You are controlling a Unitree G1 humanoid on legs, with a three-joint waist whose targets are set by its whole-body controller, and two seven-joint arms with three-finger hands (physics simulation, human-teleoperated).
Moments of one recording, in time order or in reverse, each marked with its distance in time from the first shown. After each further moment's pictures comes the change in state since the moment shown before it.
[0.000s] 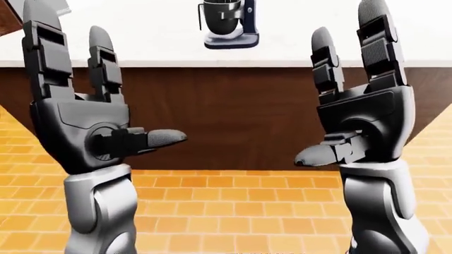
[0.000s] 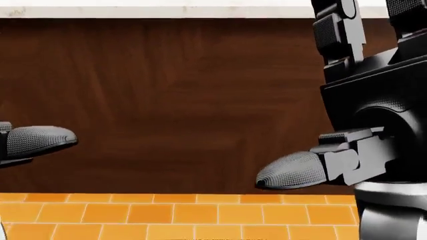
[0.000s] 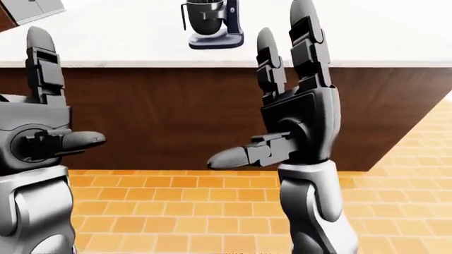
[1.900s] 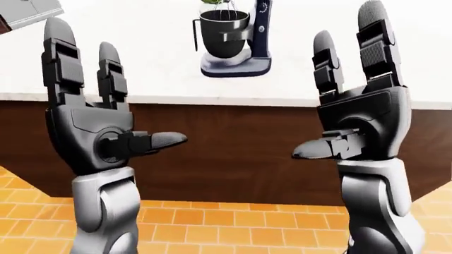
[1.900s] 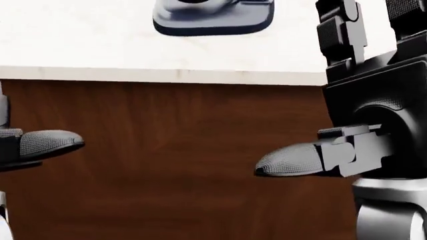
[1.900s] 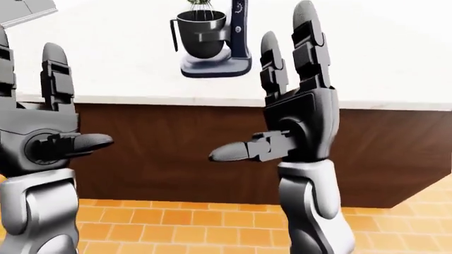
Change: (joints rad) left arm 0.042 -0.013 -0.001 0.035 0.007 -0.007 -0.010; right arm 0.005 0.006 0.005 0.025 -0.030 -0.019 -0.016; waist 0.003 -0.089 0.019
